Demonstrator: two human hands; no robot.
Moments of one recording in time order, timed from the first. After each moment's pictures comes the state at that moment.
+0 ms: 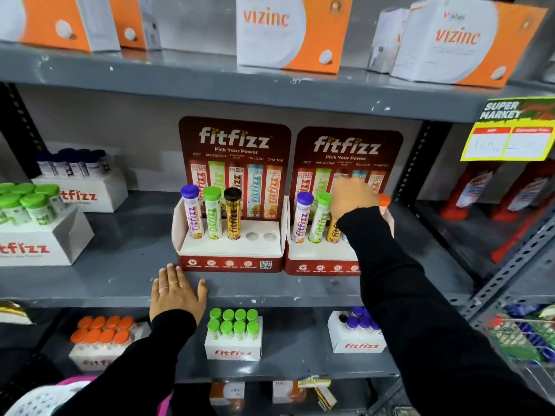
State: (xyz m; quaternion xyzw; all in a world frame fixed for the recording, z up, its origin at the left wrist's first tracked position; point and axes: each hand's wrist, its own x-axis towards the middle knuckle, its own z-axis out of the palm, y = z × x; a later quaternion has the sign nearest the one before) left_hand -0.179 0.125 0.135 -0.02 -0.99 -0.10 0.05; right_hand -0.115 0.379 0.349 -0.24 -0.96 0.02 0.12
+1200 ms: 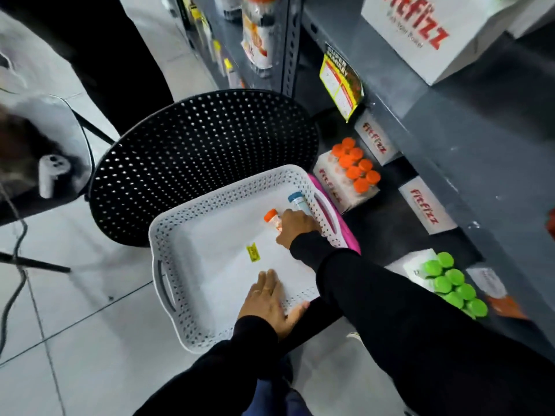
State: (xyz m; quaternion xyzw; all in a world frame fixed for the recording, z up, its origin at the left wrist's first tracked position) left_hand 0.020 -0.021 -0.050 0.27 -0.89 -0.27 -0.25; right_hand -0.137 -0.050 -0.007 0.30 -0.89 -0.01 -0.33
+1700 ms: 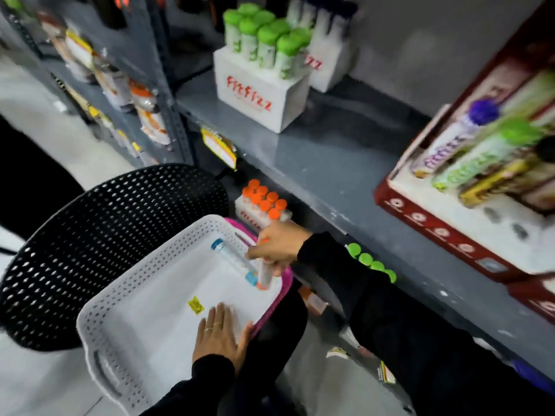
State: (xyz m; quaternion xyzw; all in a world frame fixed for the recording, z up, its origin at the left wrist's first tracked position) left_hand 0.013 -0.019 -0.019 0.25 -0.92 -0.21 -0.22; right_hand -0.170 0.045 0.151 0.23 -0.86 0.15 -0.42
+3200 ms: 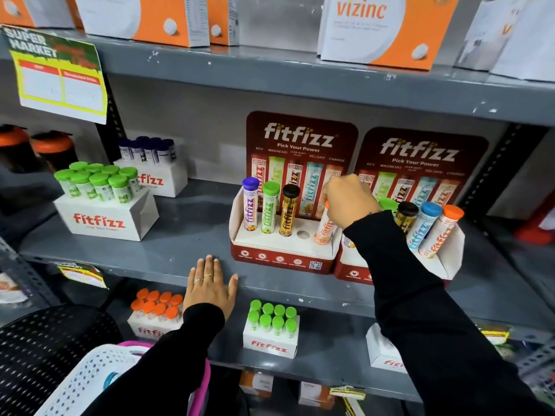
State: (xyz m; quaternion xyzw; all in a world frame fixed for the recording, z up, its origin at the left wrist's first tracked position) left_hand -0.174 0.087 0.131 -0.02 -0.99 -0.11 0.03; right_hand -0.151 0.302 0.342 -0.05 -0.99 0.02 0.11
